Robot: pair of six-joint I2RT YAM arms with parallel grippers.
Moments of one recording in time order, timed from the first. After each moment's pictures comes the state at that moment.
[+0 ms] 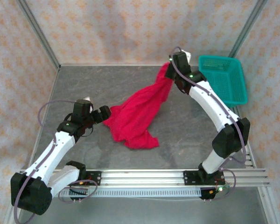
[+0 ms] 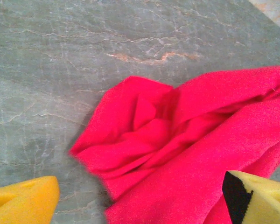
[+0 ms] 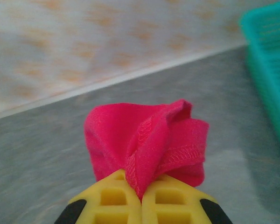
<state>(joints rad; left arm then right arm) -0.20 0.97 0.69 -0.48 0.06 -0.66 0.41 1.64 1.62 -0.66 0.38 0.55</state>
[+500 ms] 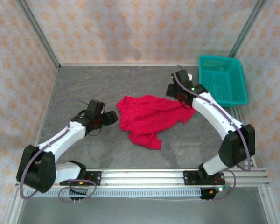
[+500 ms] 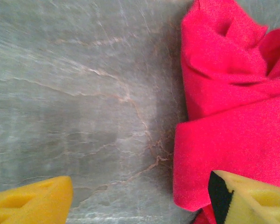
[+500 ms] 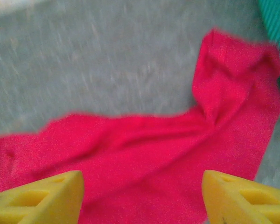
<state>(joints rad) -0.32 1.26 0.69 -0.39 0.05 -0.70 0.43 1.49 1.26 -0.72 0.23 0.61</state>
